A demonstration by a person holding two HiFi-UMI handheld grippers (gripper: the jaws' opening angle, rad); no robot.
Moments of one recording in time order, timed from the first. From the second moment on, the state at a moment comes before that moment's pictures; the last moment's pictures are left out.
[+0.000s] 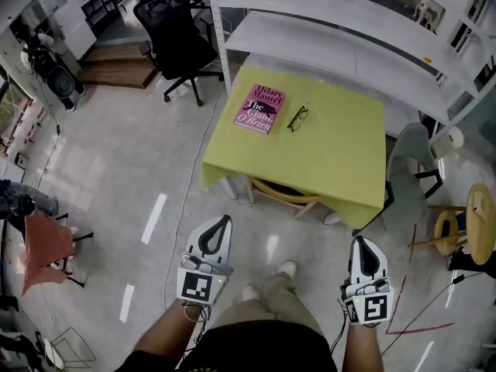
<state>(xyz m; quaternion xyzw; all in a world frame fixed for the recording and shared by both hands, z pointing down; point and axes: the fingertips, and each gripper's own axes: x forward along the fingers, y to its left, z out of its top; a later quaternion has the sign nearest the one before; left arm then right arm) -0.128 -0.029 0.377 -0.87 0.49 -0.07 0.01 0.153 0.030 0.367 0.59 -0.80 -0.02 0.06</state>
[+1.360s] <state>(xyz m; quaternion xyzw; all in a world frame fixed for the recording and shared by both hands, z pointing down) -0.064 -0.124 0.407 -0.85 0.52 -0.11 -0.01 0.196 -0.109 0.396 0.52 -0.85 -0.01 0.08</state>
